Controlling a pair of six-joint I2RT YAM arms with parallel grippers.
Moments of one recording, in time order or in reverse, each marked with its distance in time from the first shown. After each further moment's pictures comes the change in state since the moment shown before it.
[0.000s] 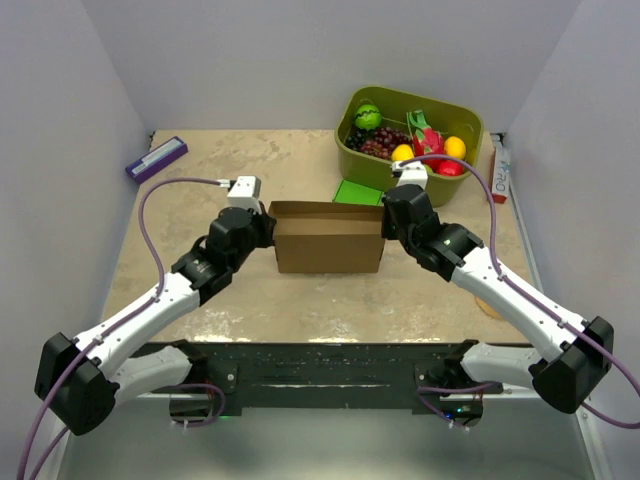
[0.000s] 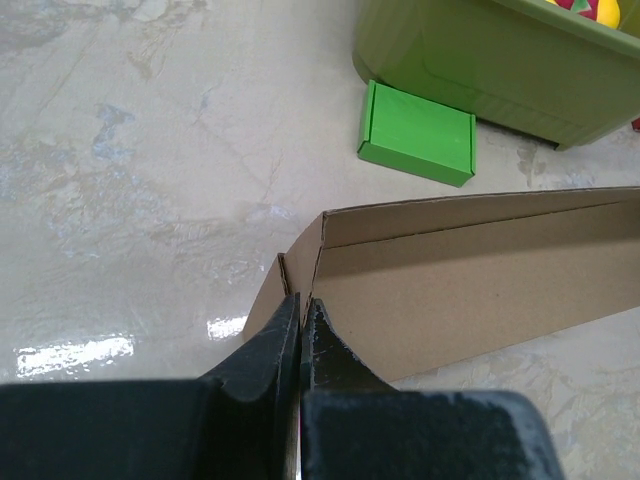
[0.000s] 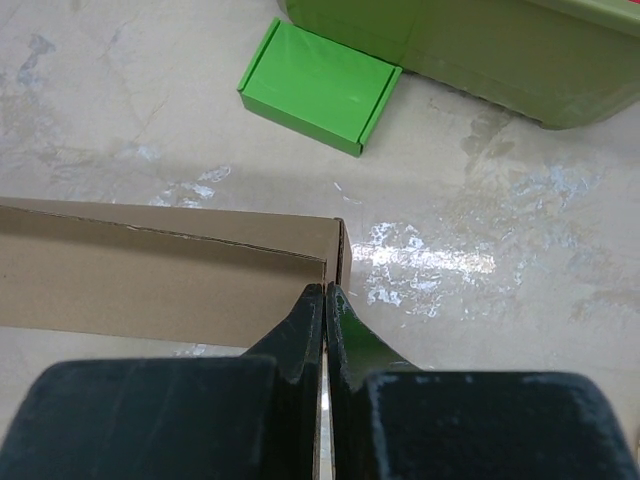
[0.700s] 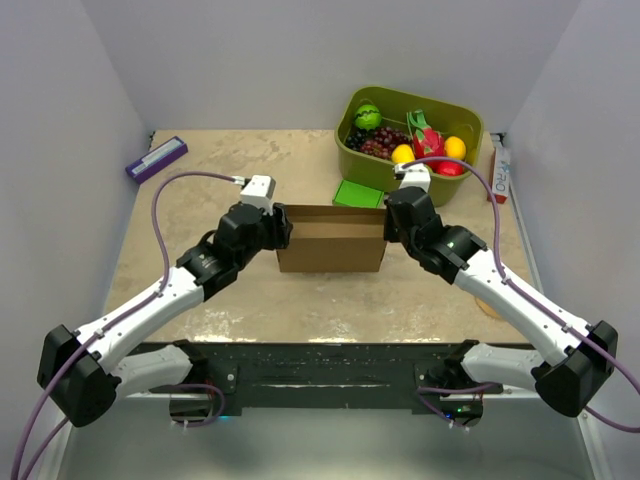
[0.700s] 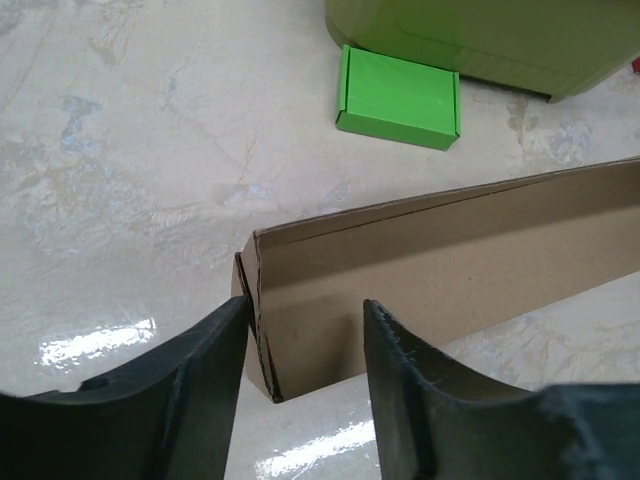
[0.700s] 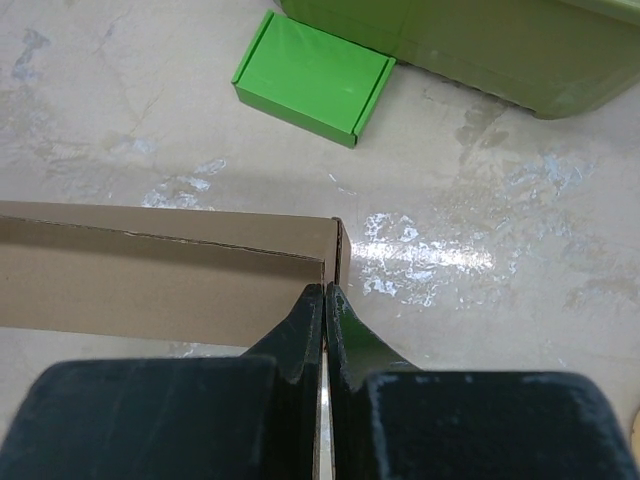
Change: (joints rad) left arm -0.058 0.038 0.071 -0.084 -0.005 0.033; right arm 0.003 -0.024 -0.005 -0.031 0.016 0.012
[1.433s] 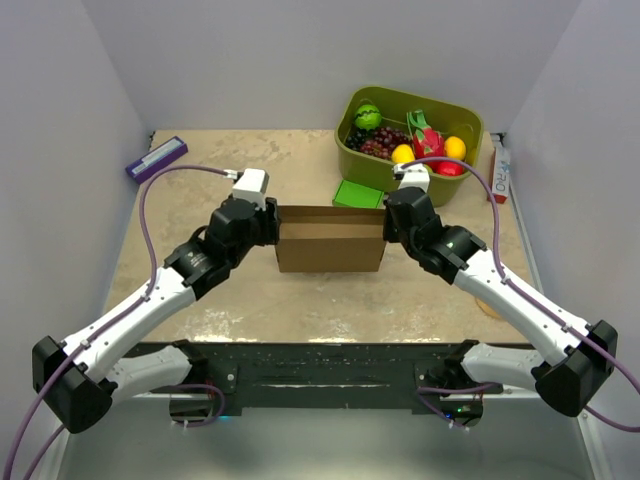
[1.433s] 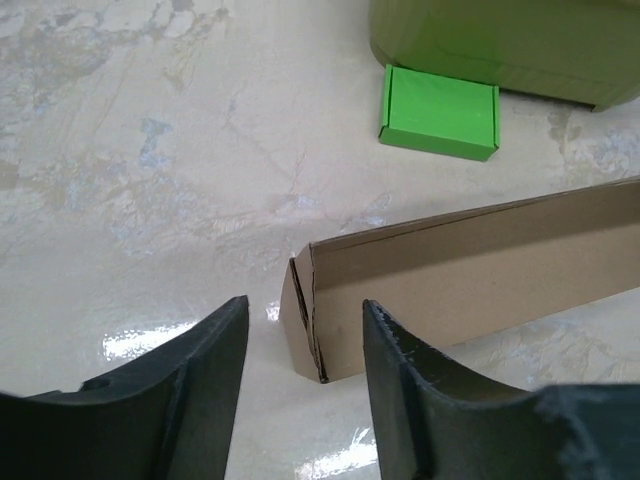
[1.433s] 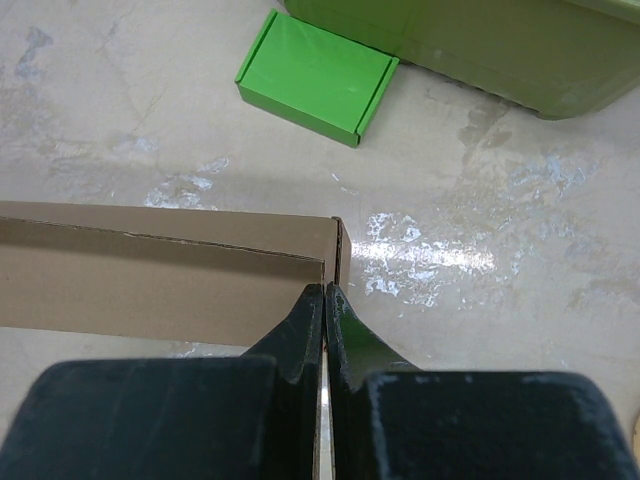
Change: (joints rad) left arm 0.000 -0.037 0.092 -0.150 -0.084 0.072; right arm 0.004 0.002 0.000 0.001 -0.003 0.000
